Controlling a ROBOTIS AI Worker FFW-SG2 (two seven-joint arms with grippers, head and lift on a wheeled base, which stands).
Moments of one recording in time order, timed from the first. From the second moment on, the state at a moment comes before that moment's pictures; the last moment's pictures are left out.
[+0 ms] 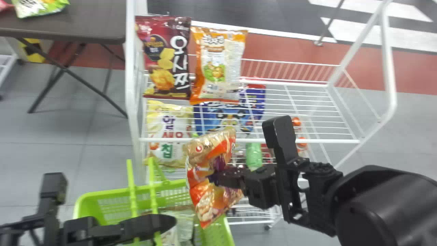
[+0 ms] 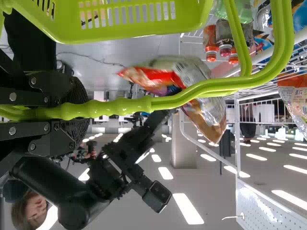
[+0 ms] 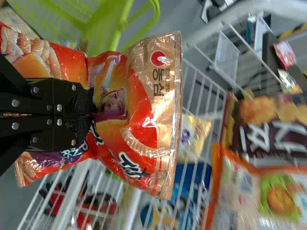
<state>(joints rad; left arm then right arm) 0.24 0.15 0.21 -1.78 1.01 1.57 -0.71 0.25 -0.28 0.12 -2.36 -0.29 1.33 0.28</state>
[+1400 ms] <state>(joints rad) 0.24 0.14 0.20 -1.78 1.01 1.57 -0.71 0.42 -0.22 0.13 -2.10 -0.25 0.56 0.36</state>
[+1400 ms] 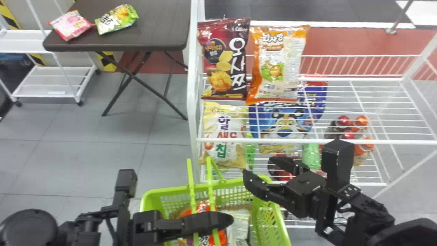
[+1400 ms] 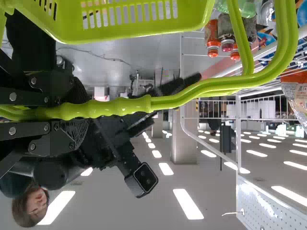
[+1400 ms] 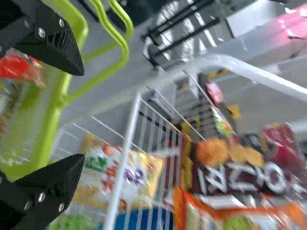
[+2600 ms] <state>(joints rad) 0.25 0.13 0.21 -1.79 1.02 1.57 -0.71 0.64 -0.06 0.02 -1.89 -0.10 -0.20 0.17</state>
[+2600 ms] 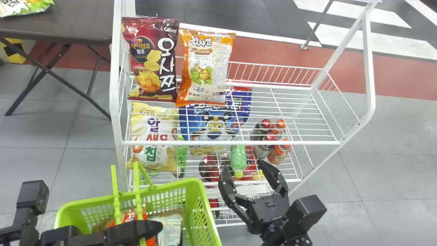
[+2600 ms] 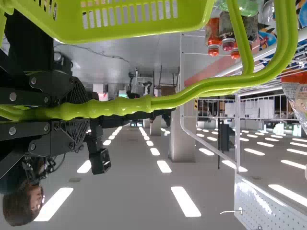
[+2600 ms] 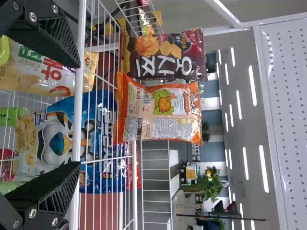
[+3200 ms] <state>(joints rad) 0.26 0.13 0.22 -1.79 1.02 1.57 -0.71 0.66 -0.04 0.00 -1.90 -0.11 -0.23 0.16</state>
